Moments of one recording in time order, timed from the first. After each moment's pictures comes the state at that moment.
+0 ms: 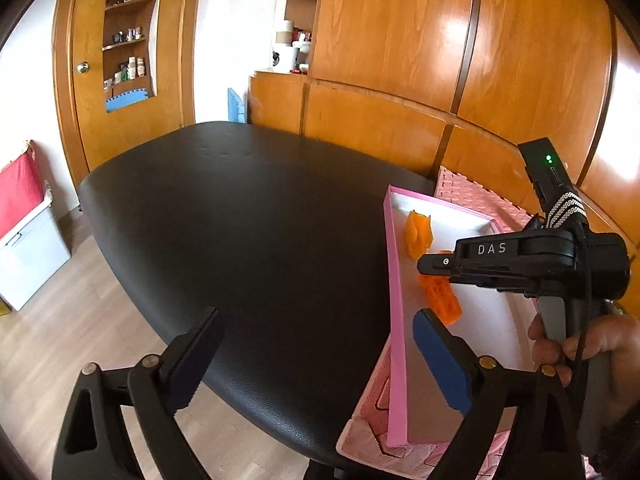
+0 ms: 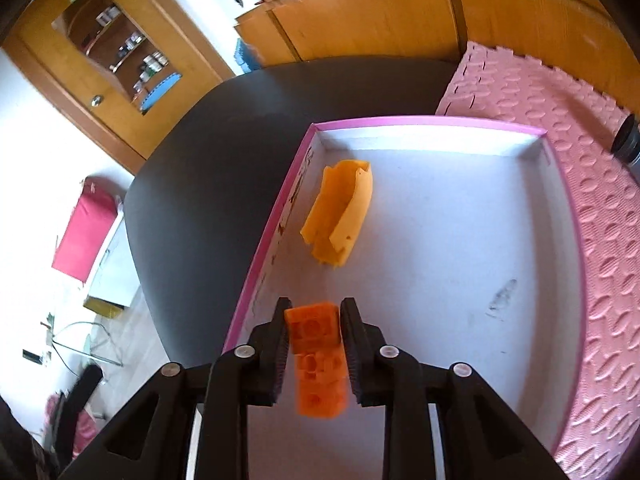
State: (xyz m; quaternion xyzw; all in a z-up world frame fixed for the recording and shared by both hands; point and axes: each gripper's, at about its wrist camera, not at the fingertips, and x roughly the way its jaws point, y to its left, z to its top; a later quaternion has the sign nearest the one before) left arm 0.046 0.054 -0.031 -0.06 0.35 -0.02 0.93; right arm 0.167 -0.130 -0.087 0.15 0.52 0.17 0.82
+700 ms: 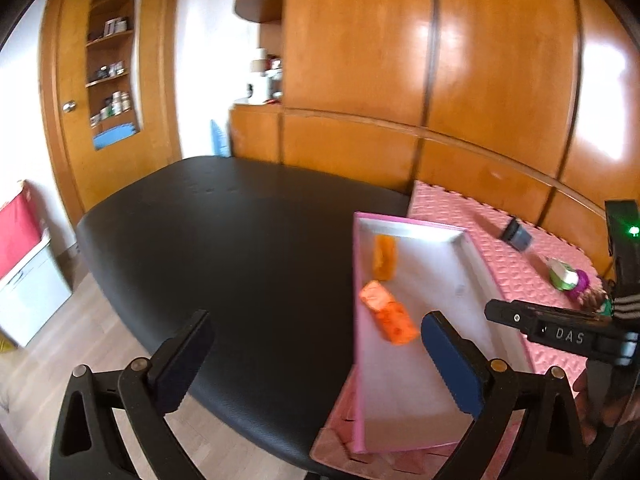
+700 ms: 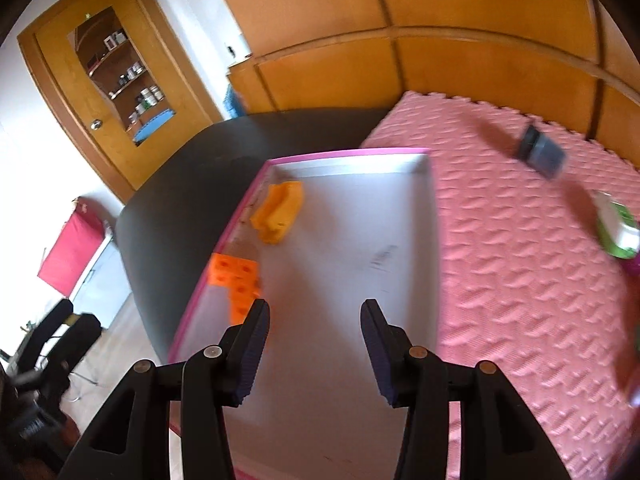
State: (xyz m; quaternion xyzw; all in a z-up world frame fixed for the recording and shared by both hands) left arm 0.035 0.018 0.001 -0.02 0.31 -0.05 0.95; right arm 0.072 -0.202 -0.050 0.11 0.43 0.11 0.89
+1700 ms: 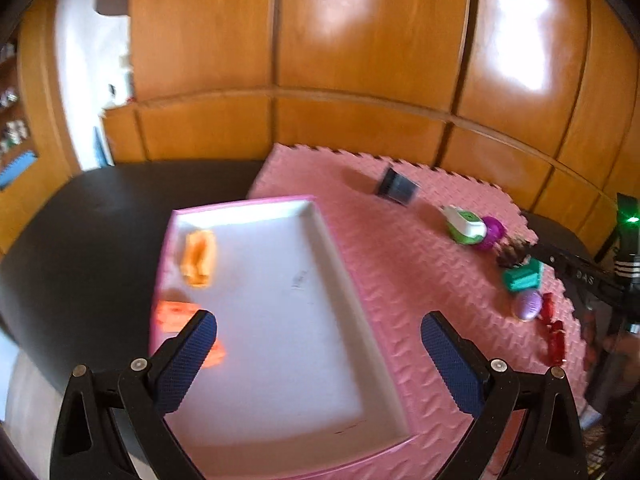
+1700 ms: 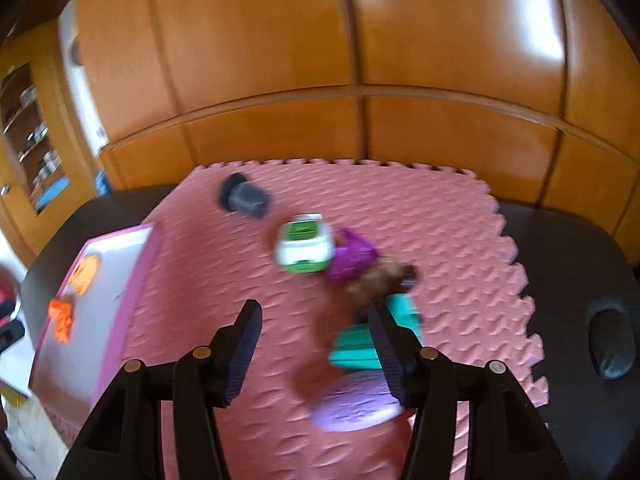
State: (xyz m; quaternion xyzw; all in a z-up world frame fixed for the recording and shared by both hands) left arm 0.062 -0.133 0.010 0.04 0.39 -0.22 0.90; right arm -0.008 -0.444 -0.032 0.12 0.35 -0.11 0.92
